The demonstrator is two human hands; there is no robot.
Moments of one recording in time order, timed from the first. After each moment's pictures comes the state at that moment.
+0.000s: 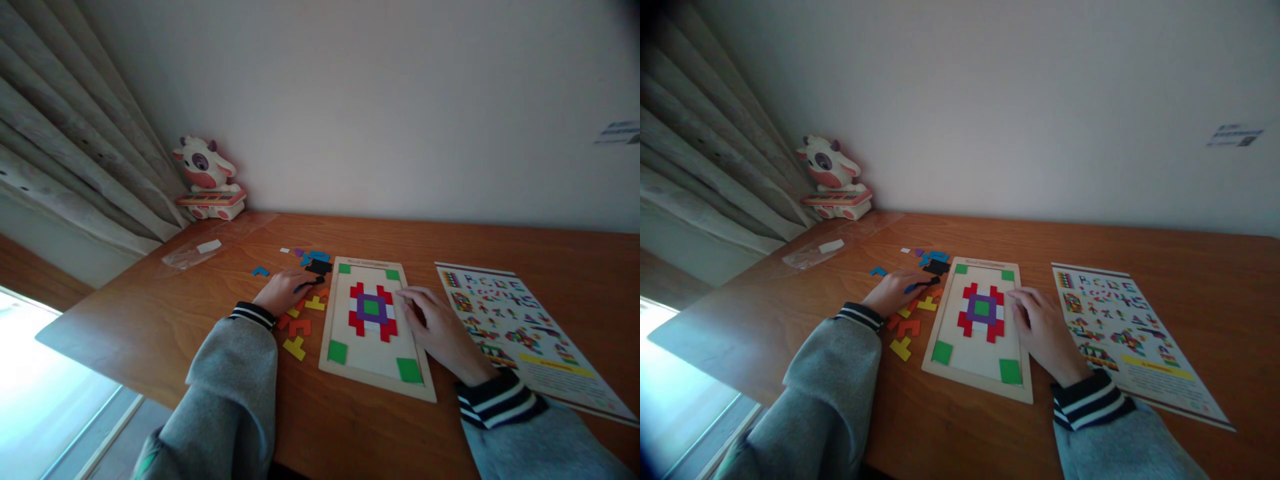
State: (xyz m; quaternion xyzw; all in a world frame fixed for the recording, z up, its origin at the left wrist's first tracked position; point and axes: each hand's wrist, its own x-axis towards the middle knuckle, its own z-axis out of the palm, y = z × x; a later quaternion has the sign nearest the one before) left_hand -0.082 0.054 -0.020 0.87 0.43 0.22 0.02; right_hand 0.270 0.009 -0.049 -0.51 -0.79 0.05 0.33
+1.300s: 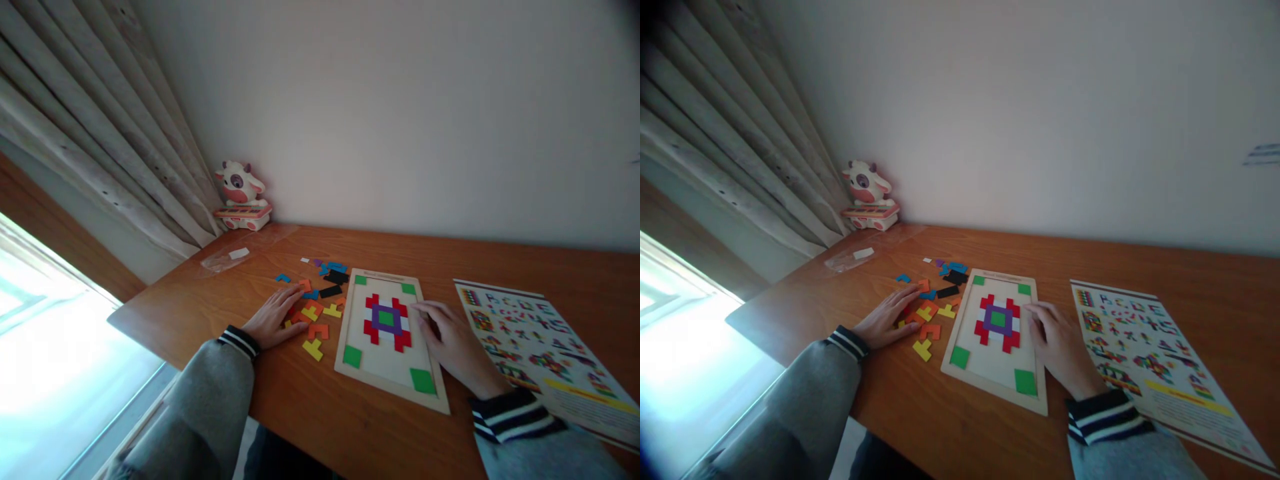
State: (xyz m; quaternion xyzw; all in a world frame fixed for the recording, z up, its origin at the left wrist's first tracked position) left_hand -0.141 -0.023 -0.016 0.86 0.49 0.15 0.04; right_hand 0.271 0.012 -0.056 -0.49 -0.80 0.03 0.35
